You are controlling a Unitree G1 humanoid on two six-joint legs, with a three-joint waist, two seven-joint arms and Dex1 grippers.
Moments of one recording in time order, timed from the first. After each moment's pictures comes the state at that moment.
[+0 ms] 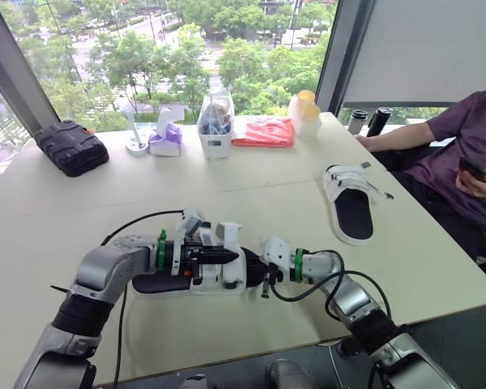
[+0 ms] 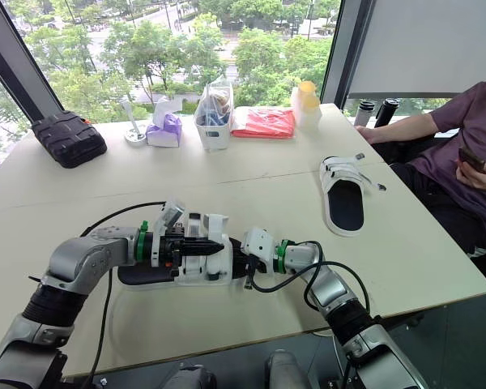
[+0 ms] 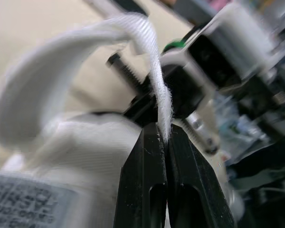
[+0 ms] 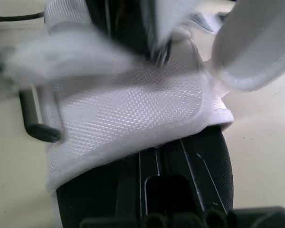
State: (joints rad) left arm -0.45 0.57 -0.16 -0.04 -0.59 0.83 -1.03; right arm -0.42 -0.35 0.41 0.30 0.06 -0.12 0.89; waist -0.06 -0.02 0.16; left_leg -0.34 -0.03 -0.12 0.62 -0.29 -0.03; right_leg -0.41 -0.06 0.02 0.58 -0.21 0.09
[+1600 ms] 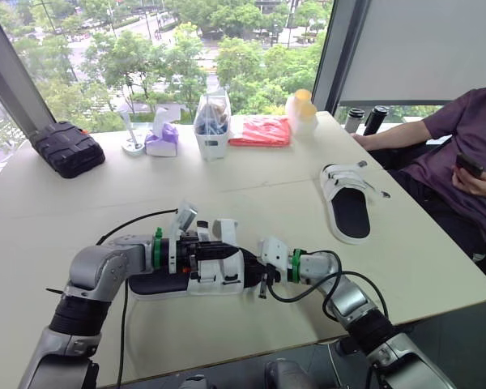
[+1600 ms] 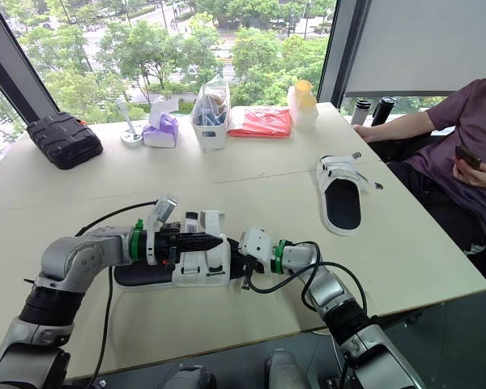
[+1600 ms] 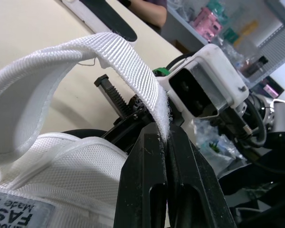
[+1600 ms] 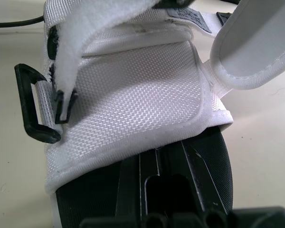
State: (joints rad) left arm -0.45 0.54 -0.04 -0.08 -0.75 0.98 -1.01; right arm -0.42 -0.34 0.41 0.31 0.05 -0.14 0.89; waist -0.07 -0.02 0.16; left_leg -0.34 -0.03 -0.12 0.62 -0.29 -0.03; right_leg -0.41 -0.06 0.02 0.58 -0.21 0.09
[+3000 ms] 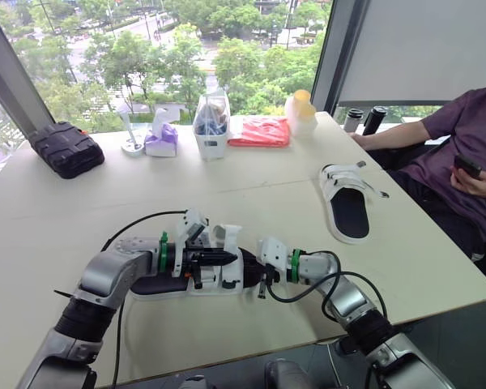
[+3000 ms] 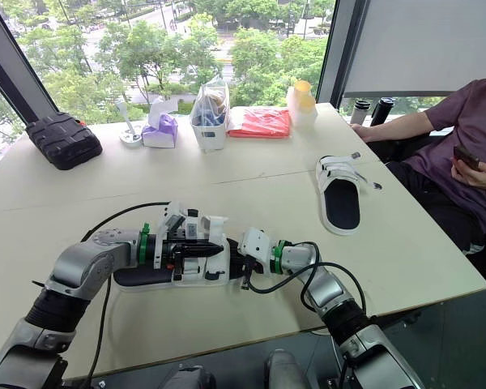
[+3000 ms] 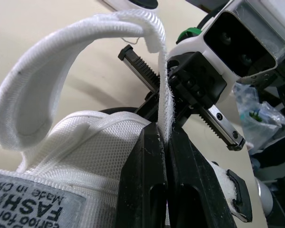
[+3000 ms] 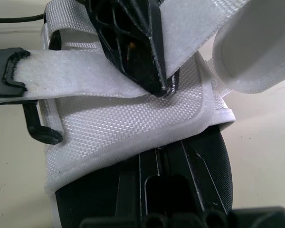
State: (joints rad) left arm -0.44 0.54 -0.14 -0.06 -0.56 0.78 -1.03; right arm -0.42 -0.33 0.41 0.31 0.05 -0.14 0.88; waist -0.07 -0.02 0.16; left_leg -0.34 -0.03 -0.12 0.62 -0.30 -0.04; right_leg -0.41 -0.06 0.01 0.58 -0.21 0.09
